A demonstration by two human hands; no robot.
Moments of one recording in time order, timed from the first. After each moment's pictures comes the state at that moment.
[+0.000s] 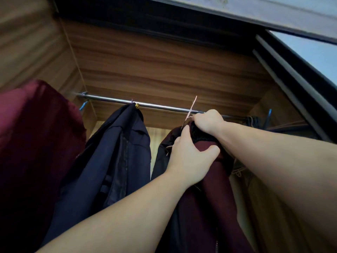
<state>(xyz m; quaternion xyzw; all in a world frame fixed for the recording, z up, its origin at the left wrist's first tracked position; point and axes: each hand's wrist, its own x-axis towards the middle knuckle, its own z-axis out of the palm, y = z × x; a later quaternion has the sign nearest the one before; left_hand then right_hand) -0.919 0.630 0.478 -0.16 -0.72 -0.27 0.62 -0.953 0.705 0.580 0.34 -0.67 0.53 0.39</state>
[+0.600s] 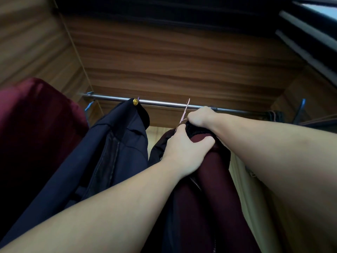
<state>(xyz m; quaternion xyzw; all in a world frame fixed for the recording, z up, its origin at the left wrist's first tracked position) -0.930 0.592 0.514 -0.08 -0.73 -0.27 0.62 -0.976 0.653 0.628 0.36 -0.74 0.38 0.42</state>
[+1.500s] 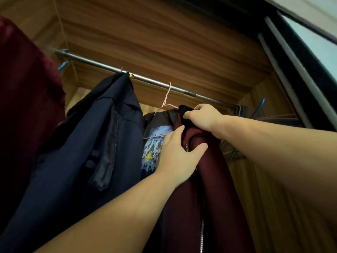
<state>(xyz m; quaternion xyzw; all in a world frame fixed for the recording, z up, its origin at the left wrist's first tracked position) -0.961 0.609 0.448 -0.16 -0.72 -0.32 0.59 -0.981 0.707 0.559 0.35 -0.71 0.46 0.39</state>
